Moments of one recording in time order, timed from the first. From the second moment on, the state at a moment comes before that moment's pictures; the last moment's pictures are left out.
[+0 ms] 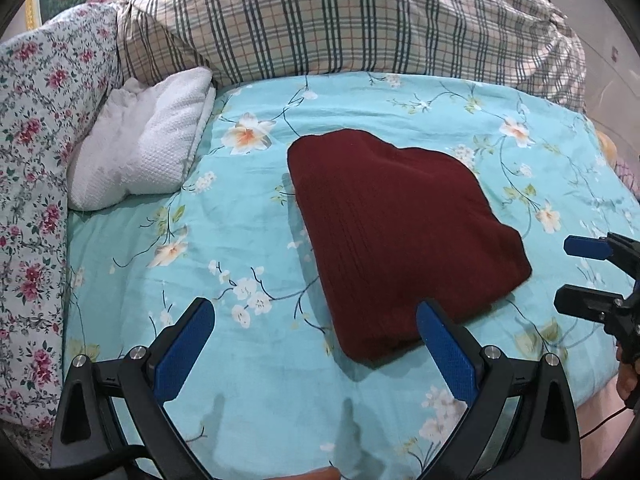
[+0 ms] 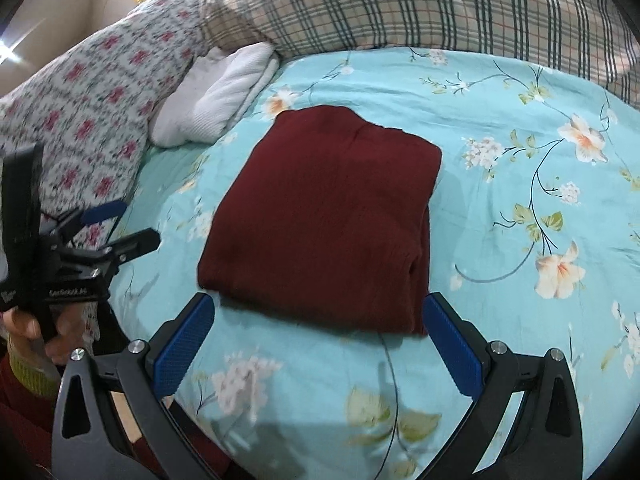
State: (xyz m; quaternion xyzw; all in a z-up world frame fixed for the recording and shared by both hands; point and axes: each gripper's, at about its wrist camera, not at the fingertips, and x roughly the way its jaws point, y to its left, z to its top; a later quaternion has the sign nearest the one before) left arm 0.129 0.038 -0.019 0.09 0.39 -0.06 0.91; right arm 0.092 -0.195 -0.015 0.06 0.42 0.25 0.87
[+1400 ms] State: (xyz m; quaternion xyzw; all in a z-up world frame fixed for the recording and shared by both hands) left arm 0.102 0.026 -0.007 0.10 0.38 -0.08 0.92; right arm 0.065 -0.202 0.002 0.05 0.40 0.24 0.88
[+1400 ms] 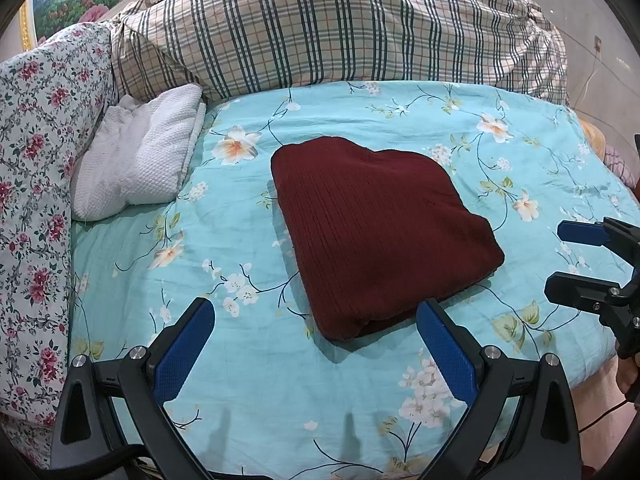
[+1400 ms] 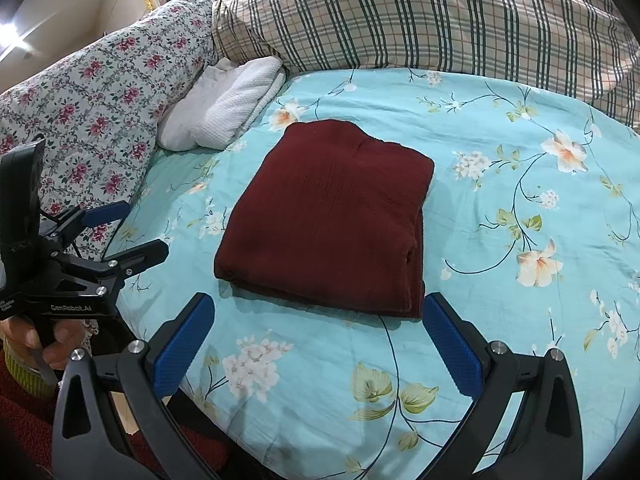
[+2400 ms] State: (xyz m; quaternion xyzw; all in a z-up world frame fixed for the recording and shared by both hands) left arm 0.108 0.026 -0.009 0.10 0.38 -0.08 0.92; right arm 0.067 -0.201 0.001 0.05 0.40 0.24 0.88
